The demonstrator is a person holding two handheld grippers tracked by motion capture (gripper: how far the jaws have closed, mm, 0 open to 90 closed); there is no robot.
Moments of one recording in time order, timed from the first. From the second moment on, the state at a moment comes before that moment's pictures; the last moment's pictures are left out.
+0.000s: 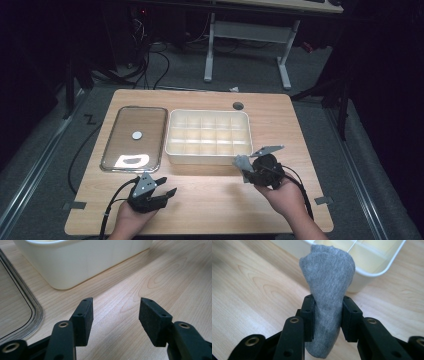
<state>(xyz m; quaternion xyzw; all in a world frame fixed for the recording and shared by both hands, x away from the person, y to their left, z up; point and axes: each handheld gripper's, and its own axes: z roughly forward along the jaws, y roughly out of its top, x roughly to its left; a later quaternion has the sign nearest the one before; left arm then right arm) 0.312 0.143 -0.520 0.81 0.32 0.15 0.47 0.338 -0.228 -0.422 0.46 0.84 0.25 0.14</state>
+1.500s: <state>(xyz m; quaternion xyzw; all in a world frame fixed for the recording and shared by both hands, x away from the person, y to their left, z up) 0.310 0.143 -0.520 0.81 0.31 0.14 0.48 0.455 -0.209 -0.400 0.48 0.86 0.14 0.09</state>
